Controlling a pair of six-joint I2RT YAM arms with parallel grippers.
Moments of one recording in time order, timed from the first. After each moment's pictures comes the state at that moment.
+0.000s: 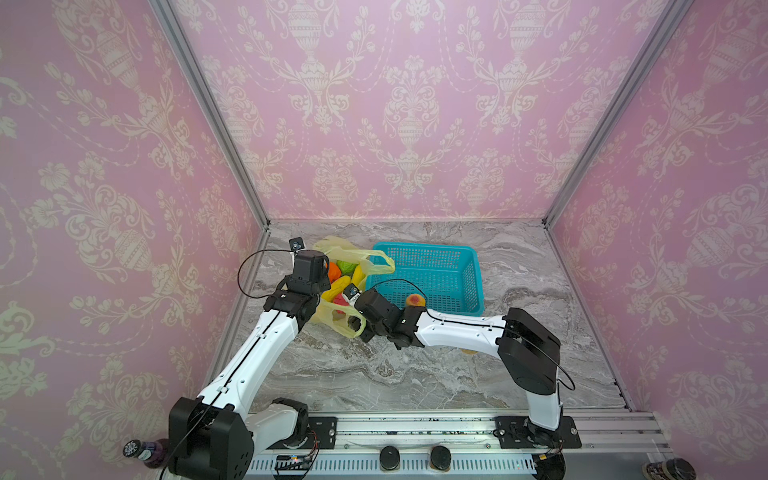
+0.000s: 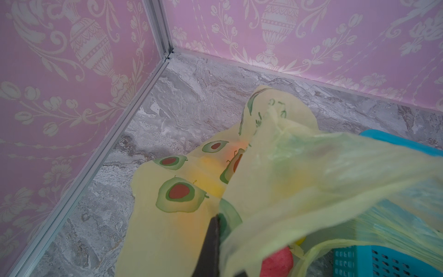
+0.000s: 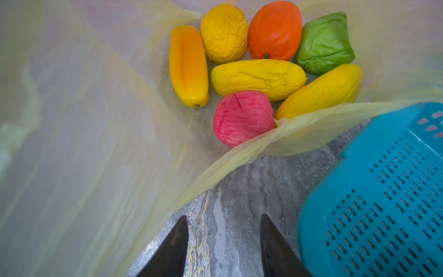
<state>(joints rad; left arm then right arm) -0.22 1.17 0.93 -0.43 -0.42 -0.38 1.07 1.97 1.41 -0.16 0.19 0.18</state>
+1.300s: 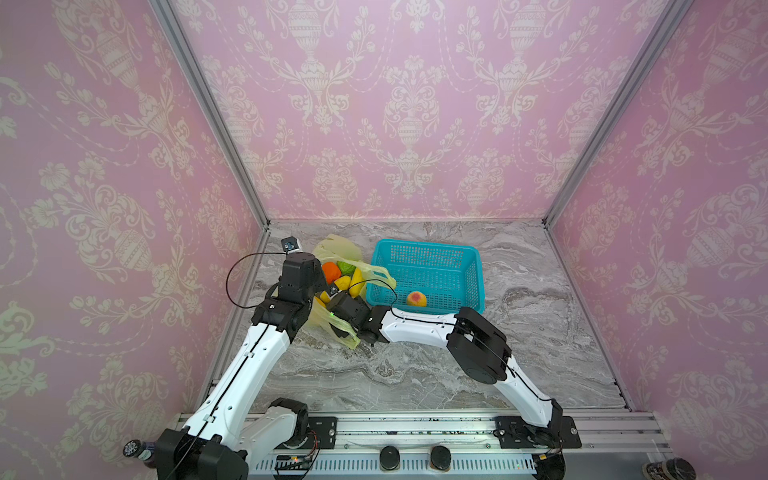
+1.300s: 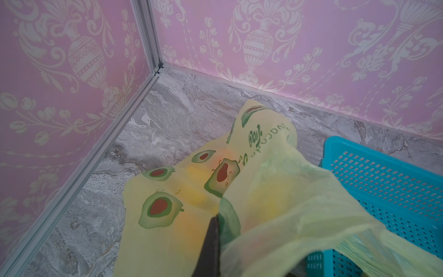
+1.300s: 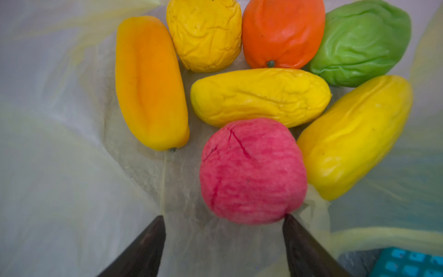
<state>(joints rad) -0.21 1.05 0.93 -0.44 -0.35 -0.38 1.08 2.33 1.79 -0.25 0.35 0.24</state>
